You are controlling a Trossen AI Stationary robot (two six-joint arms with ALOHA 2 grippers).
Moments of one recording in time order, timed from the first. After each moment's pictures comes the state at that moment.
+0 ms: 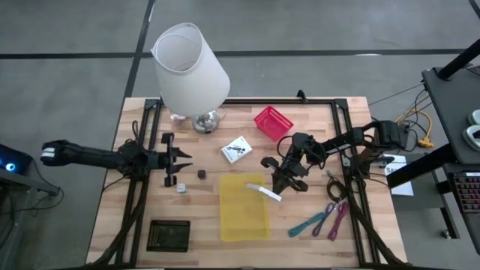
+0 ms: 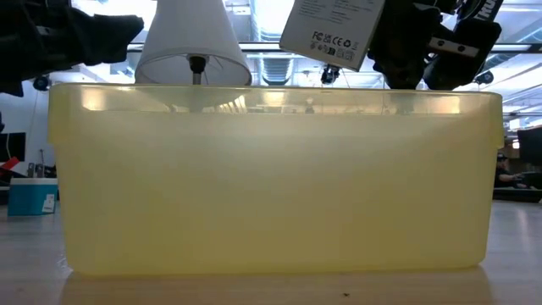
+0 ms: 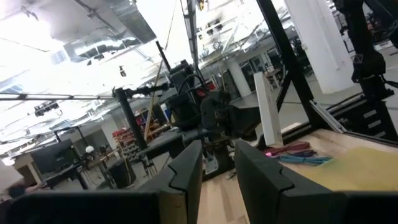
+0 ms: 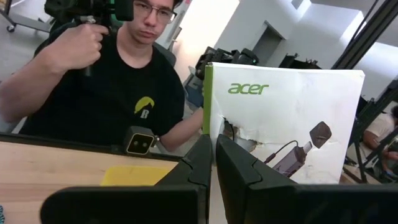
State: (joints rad) left arm -0.01 0.54 0.01 0.76 0.09 0.43; right arm -0.10 1.66 0.59 1.15 -1.17 -0.44
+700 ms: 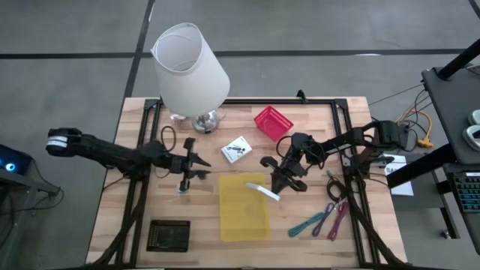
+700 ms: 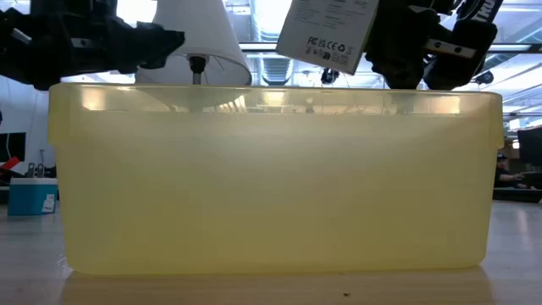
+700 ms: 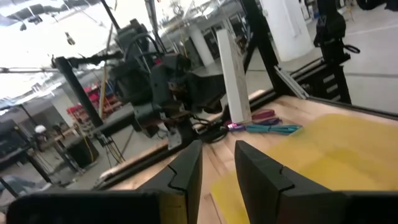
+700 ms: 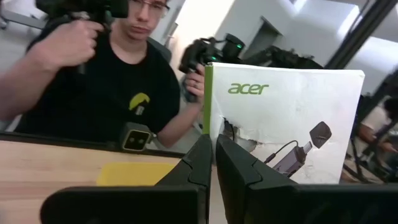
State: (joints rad) left arm -0.01 0.99 0.18 0.91 0.19 0.44; right arm -0.10 1.66 0.60 1.13 -1.15 -0.45
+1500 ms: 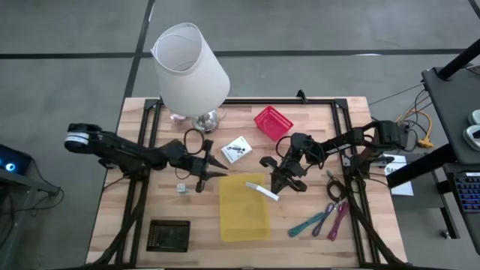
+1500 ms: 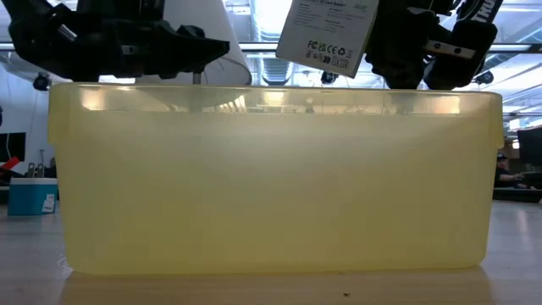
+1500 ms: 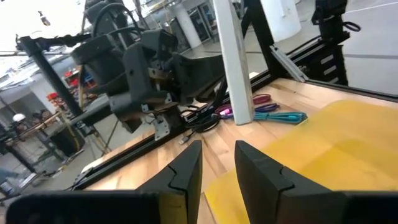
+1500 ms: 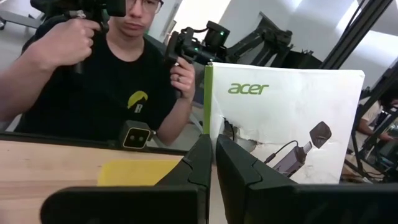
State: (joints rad) left arm -0.02 1.31 0.38 0.93 0.21 0.46; right arm -0.10 1.66 0.60 1.11 -1.14 -0.45
